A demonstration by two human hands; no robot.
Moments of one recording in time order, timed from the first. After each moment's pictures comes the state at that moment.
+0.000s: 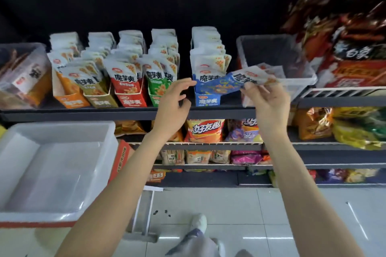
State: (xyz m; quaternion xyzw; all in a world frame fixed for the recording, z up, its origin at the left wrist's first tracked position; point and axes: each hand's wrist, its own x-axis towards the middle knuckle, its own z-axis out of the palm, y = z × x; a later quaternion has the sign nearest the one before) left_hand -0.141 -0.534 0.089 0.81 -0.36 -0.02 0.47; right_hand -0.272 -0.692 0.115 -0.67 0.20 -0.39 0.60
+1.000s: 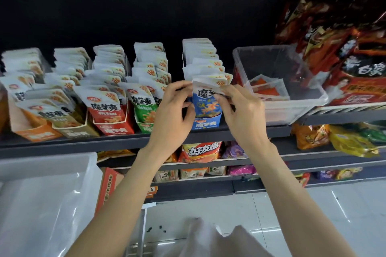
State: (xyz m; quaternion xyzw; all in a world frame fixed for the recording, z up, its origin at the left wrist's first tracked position) left_hand -0.099 -0.568 0.096 0.78 -0.43 0.05 0.44; right_hand -0.193 -0.704 0.096 -0.88 0.12 -0.42 0.19
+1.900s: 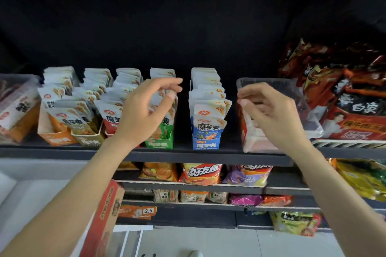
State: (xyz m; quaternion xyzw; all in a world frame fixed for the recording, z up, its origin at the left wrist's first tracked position) left_hand -0.077 -0.535 0.167 0.75 -0.47 0.13 0.46; right_hand -0.227 -0.748 0.168 -0.86 0.08 -0.29 0.41
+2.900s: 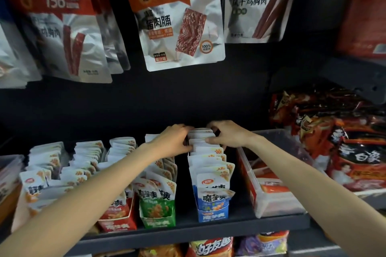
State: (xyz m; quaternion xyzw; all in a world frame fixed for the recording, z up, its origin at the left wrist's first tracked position) left_hand 0.043 -0.643 0.173 0.83 -0.55 -0.01 0.06; right_hand -0.068 -0.809 0.171 -0.95 0.10 -0.01 0.30
